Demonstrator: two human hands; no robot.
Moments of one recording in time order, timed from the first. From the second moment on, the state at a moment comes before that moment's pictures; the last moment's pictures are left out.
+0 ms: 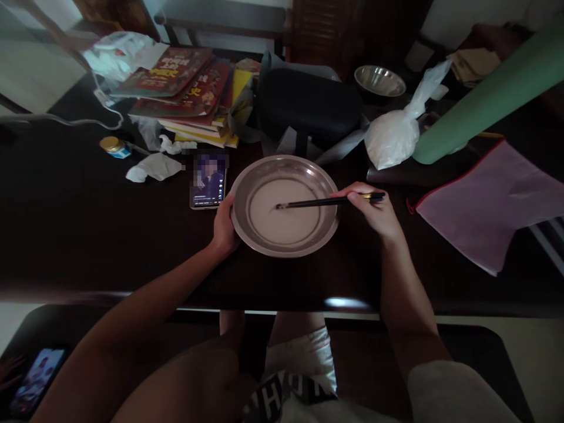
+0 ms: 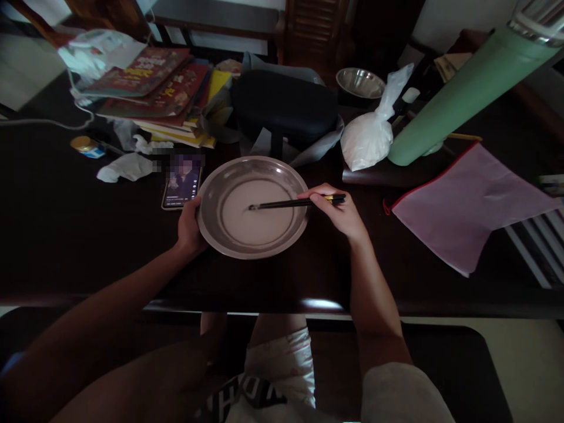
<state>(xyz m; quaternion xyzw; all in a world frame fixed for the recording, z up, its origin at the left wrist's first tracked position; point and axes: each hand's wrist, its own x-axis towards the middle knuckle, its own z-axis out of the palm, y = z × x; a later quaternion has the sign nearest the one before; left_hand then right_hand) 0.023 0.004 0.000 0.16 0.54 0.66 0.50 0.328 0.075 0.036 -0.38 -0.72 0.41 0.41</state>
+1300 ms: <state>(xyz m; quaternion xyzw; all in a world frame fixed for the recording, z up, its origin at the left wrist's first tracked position) 0.024 0.004 0.004 0.16 0.54 0.65 0.50 0.329 0.075 0.036 -0.38 -0.69 0.43 0.43</state>
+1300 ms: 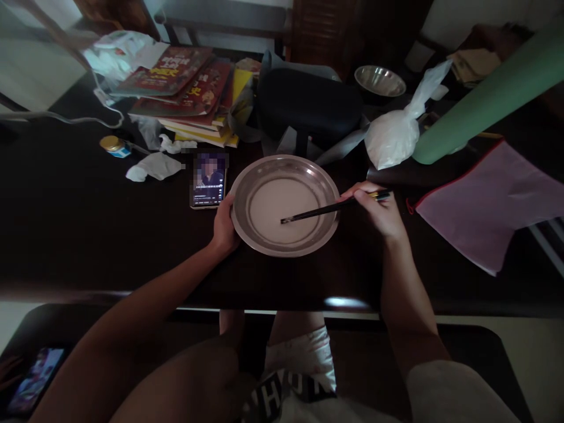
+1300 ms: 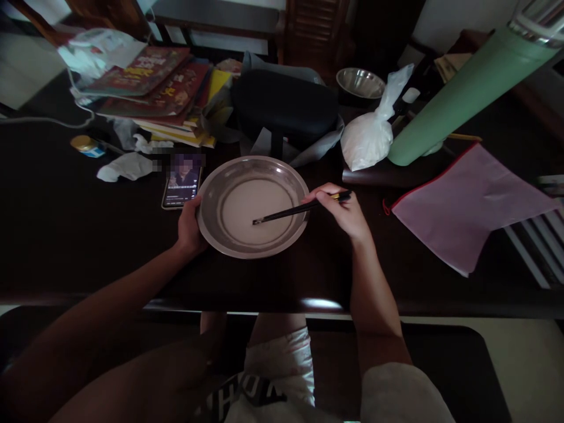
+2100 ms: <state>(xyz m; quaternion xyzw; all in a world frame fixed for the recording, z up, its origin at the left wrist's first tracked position) 0.024 0.004 0.002 0.15 0.55 0.66 0.50 0.327 0.074 0.036 -0.37 -0.72 0.43 0.41</state>
